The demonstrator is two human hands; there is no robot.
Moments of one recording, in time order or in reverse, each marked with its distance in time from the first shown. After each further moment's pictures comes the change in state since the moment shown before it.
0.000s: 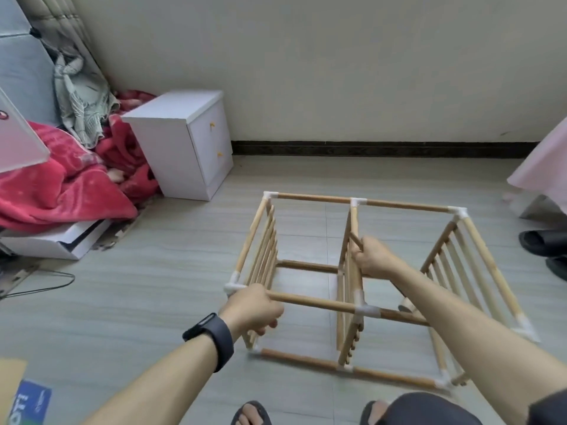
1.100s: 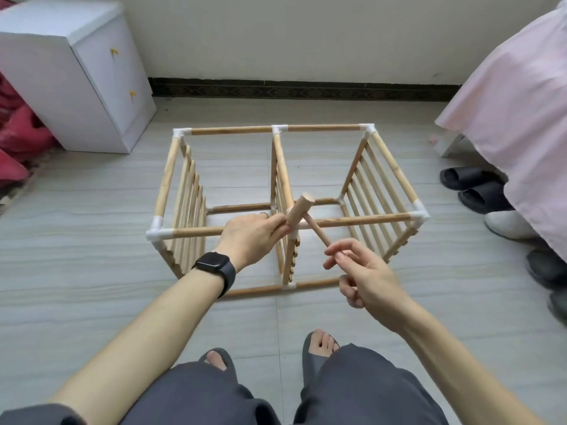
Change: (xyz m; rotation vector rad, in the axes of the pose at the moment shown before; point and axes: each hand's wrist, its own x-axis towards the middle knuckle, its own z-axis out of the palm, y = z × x) left_hand 0.090 0.068 0.078 0.640 0.386 0.730; right_hand -0.173 0.065 0.005 1.029 -0.053 0.047
